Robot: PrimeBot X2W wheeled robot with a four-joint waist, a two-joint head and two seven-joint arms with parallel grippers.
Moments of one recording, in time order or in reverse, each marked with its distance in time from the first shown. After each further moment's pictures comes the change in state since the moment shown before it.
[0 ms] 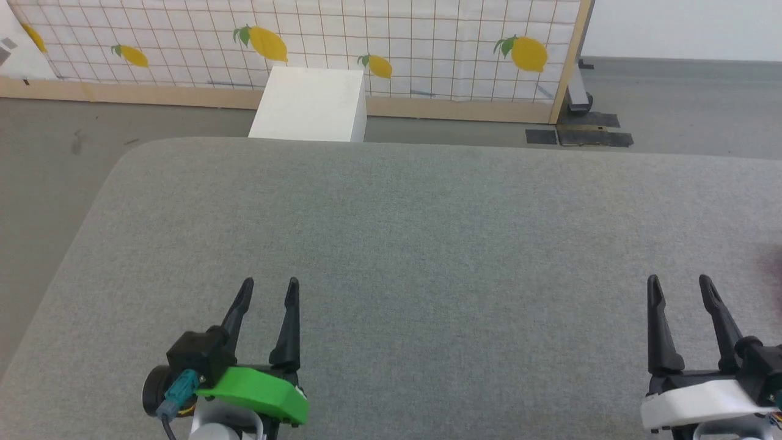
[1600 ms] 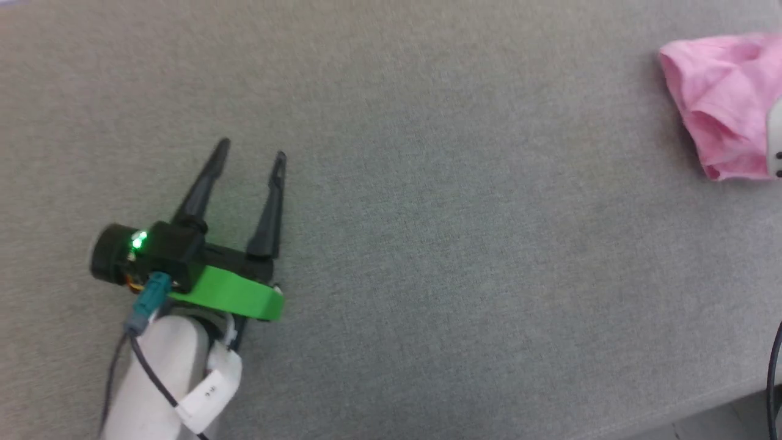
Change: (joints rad) left arm -0.266 0.160 -0.073 -0.115 0.076 -0.011 0.006; right arm -0.915 -0.213 -0.218 0.628 -0.593 0.000 0.521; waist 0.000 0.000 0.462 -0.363
